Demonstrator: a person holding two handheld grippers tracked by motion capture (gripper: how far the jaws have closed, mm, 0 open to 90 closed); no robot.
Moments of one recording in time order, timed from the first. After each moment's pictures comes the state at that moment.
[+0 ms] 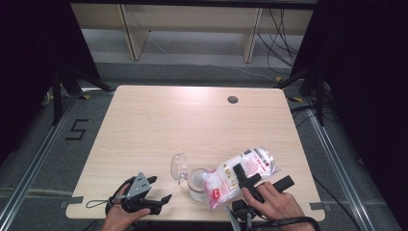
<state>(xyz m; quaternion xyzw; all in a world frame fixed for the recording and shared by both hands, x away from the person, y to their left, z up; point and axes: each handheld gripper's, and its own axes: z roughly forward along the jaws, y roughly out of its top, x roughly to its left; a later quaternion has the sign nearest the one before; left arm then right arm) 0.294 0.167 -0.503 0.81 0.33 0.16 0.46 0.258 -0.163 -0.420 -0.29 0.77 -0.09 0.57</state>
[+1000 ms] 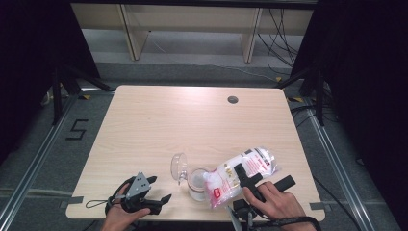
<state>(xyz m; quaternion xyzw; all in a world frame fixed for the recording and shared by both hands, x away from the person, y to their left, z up) 0.294 0.168 -0.502 0.81 0.32 0.17 0.46 0.260 -0.165 -0.416 -0.30 0.77 -0.10 0.56</state>
